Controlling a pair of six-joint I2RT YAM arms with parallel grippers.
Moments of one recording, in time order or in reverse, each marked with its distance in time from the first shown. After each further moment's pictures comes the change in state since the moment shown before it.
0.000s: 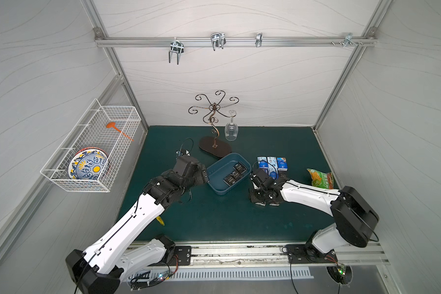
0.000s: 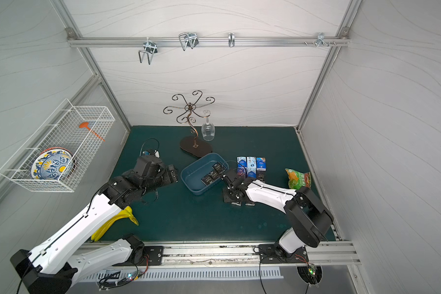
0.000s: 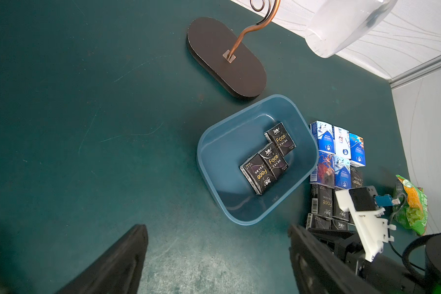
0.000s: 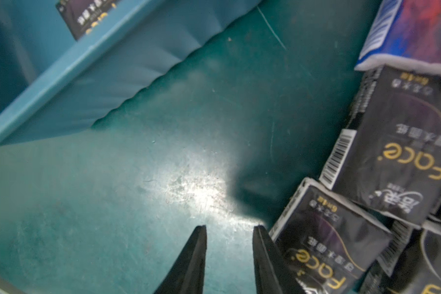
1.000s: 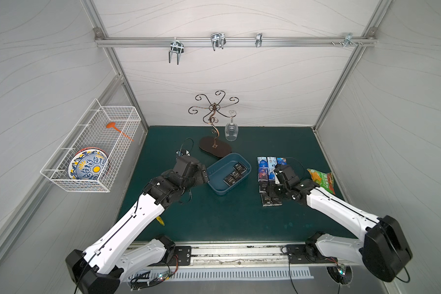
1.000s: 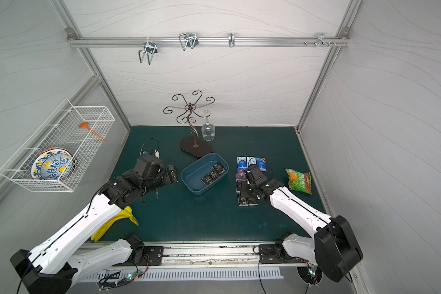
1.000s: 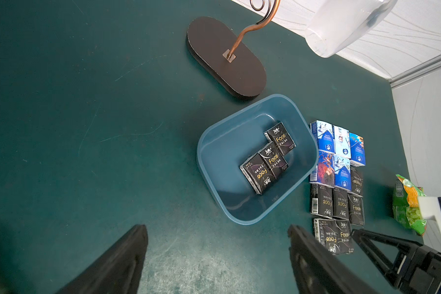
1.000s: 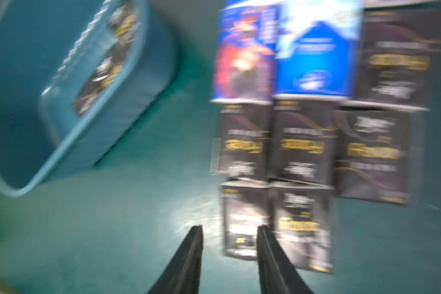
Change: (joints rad) left arm -0.001 0.000 0.001 -0.001 0.000 -0.002; right arm -0.264 -0.349 -0.142 -0.092 0.008 -0.010
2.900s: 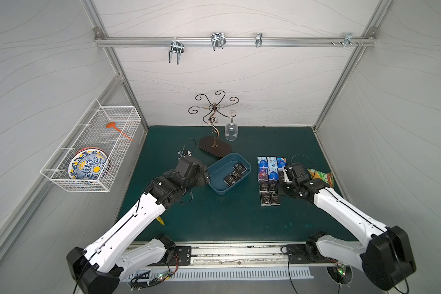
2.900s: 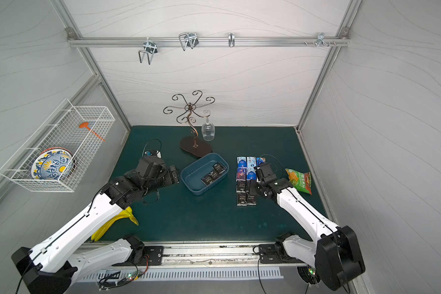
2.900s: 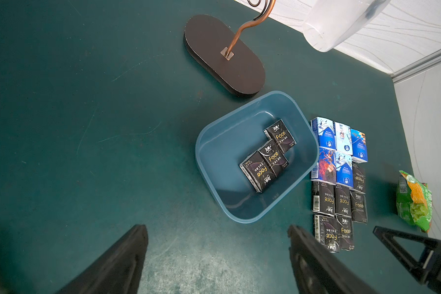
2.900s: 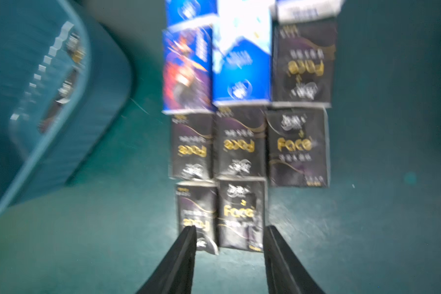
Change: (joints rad) left arm -0.025 0.013 0.000 0.000 -0.018 -0.001; right arm -0.061 -0.020 0.080 -0.093 -0.003 -0.052
